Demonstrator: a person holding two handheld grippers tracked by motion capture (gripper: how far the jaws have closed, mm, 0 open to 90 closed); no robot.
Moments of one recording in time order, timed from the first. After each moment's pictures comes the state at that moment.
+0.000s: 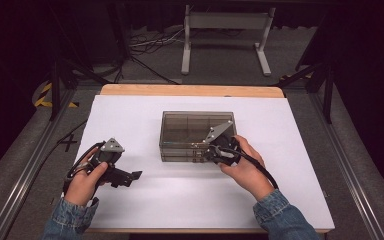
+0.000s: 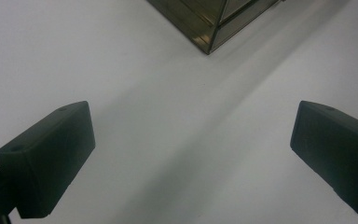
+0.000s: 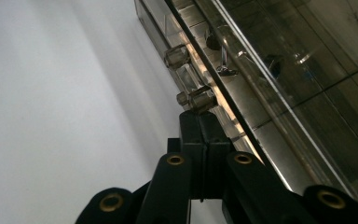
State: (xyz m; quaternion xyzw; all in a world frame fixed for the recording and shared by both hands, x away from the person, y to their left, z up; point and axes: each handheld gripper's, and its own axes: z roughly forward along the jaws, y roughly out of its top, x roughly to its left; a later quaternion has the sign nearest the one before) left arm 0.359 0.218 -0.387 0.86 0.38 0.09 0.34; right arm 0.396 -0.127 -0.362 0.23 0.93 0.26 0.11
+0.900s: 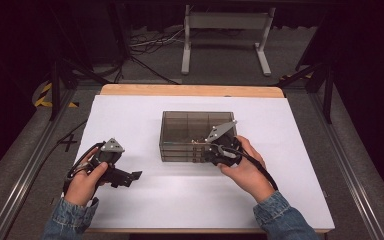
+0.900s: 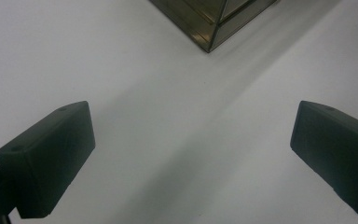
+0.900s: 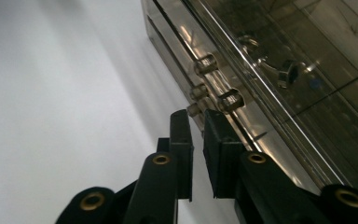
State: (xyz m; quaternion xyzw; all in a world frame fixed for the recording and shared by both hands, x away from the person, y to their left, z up) left arm 0.359 0.219 -0.388 0.86 0.38 0.09 0.33; right arm 0.389 -0.131 -0.354 0.24 0.92 0.30 0.09
